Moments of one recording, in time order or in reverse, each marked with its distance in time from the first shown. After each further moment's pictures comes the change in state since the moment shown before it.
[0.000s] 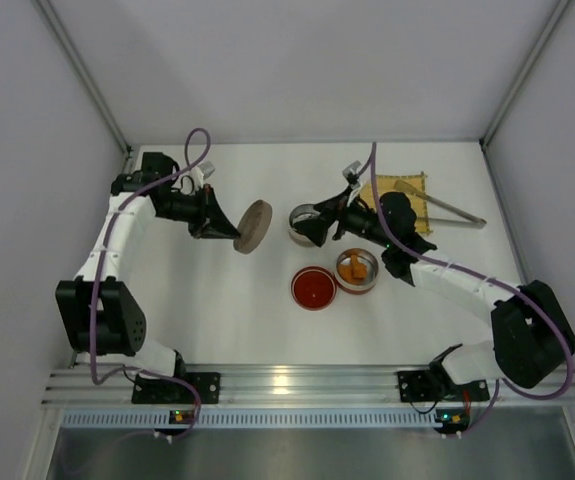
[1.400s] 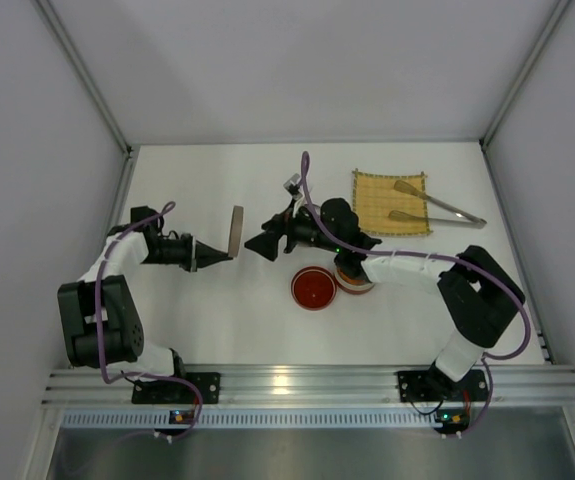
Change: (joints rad) left arm 0.198 -0.078 -0.503 0.267 0.117 -0.818; right arm 0.237 0.299 0.183 0.027 0.080 0.031
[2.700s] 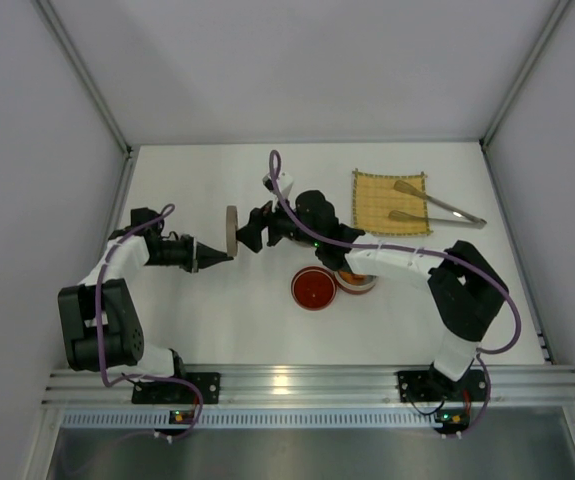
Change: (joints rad) left arm -0.010 -0.024 -0.037 0.074 -0.007 -0.060; right arm 0.068 0.083 0.196 -0.205 0.182 -0.145
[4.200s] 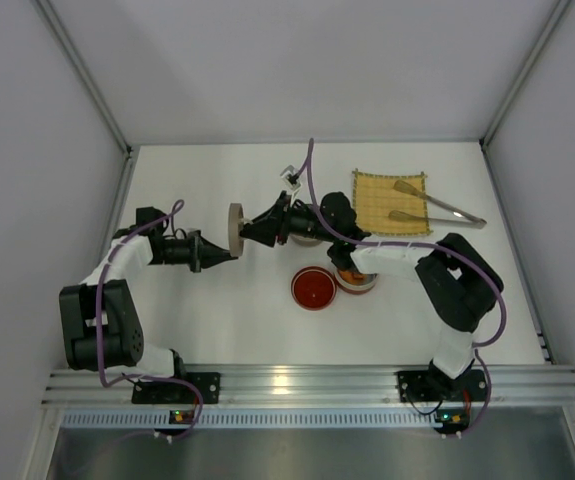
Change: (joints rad) left arm -0.036 0.001 0.000 0.008 0.149 0.055; right arm -0.100 0.053 -0.121 0.451 -0.371 0.353
